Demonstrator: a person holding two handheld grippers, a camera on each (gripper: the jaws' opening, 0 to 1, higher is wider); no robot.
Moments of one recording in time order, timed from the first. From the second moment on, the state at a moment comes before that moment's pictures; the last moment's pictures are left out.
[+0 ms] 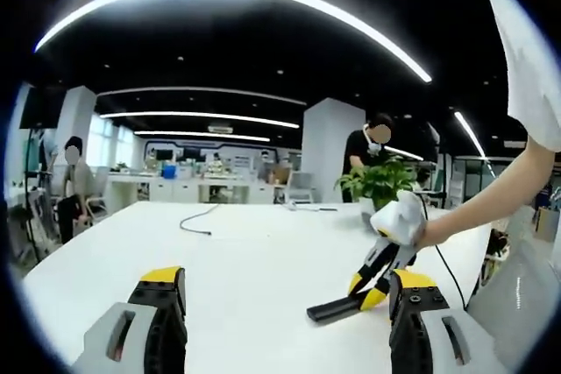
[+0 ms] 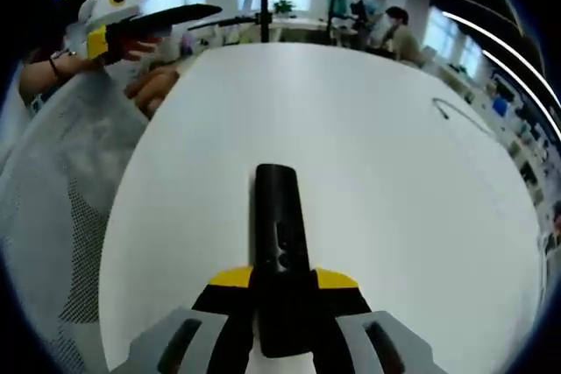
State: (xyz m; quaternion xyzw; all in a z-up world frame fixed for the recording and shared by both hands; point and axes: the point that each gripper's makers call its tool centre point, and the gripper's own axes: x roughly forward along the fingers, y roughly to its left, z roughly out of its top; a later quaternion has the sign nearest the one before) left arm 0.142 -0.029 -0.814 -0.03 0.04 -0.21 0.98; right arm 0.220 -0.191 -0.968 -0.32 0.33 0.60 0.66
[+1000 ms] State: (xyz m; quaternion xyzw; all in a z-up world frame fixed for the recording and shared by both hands) left arm 0.140 -0.028 -0.818 -0.02 0.05 -0.21 0.98; right arm 0.258 -0.182 -0.960 -0.32 0.34 0.59 0.66
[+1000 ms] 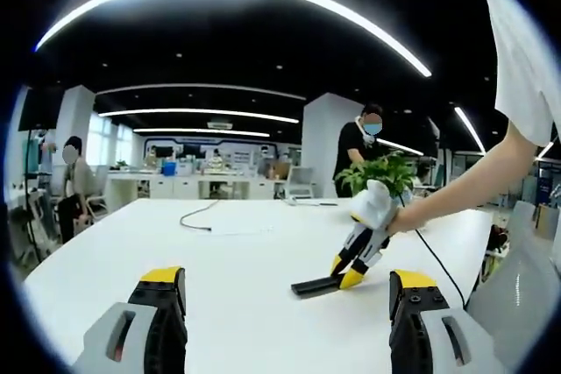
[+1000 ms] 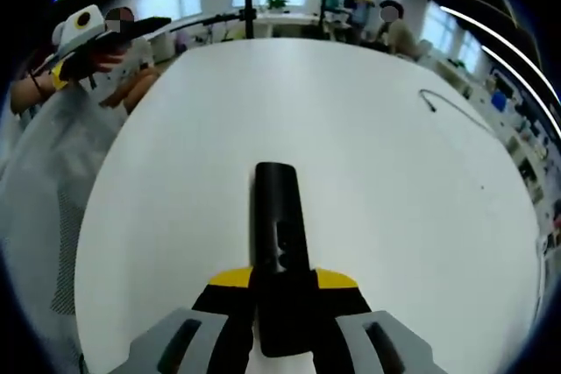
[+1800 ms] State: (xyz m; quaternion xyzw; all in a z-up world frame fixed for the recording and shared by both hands) left arm 0.142 -0.031 -0.827 -0.02 0.07 -0.21 0.97; right arm 0.309 -0.179 -0.958 -0.33 0.34 0.60 0.65
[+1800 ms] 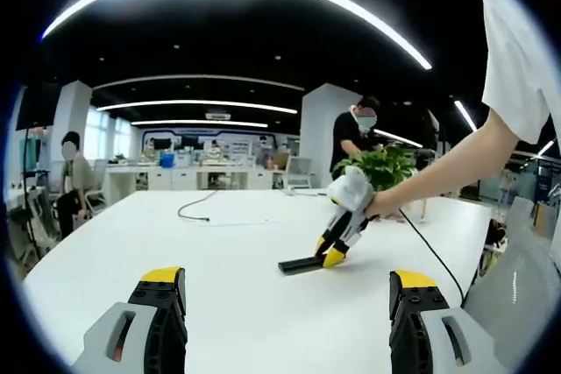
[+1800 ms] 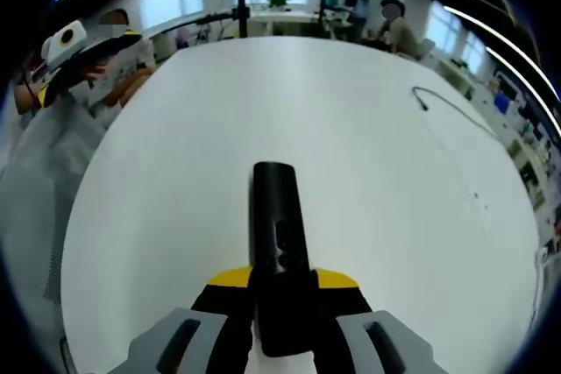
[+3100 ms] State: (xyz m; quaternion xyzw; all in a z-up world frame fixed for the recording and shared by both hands) left arm 0.141 -0.033 -0.835 -0.03 0.10 -0.21 0.97; right arm 0.351 -0.189 -0.886 -0.05 0.23 0.39 0.89
